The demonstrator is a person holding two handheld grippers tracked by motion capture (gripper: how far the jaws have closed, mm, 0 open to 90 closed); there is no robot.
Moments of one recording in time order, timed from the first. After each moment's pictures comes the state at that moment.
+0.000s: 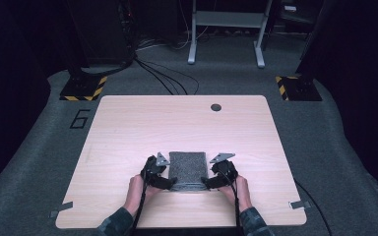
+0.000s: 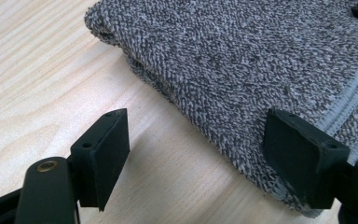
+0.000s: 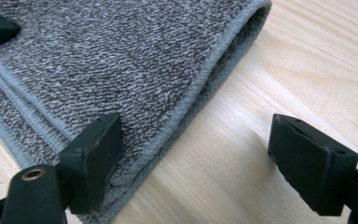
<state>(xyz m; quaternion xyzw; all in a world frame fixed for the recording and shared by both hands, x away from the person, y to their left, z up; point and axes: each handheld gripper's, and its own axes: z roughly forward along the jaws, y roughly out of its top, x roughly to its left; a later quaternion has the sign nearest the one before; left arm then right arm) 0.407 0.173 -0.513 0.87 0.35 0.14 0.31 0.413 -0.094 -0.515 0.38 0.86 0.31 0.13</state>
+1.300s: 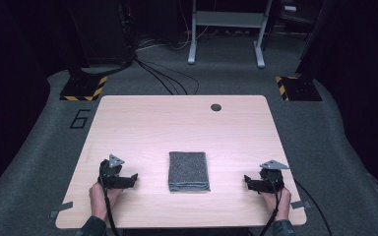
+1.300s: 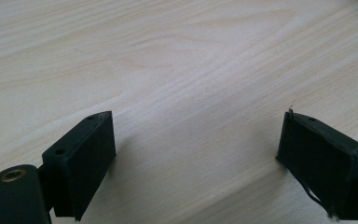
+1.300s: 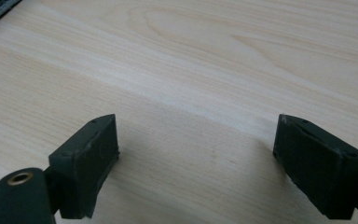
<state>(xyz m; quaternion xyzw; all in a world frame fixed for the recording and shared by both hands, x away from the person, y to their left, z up) 0.392 0.304 -0.526 0.78 0.50 0.21 0.32 0.386 -0.235 -0.528 0.51 0.76 0.34 0.22</state>
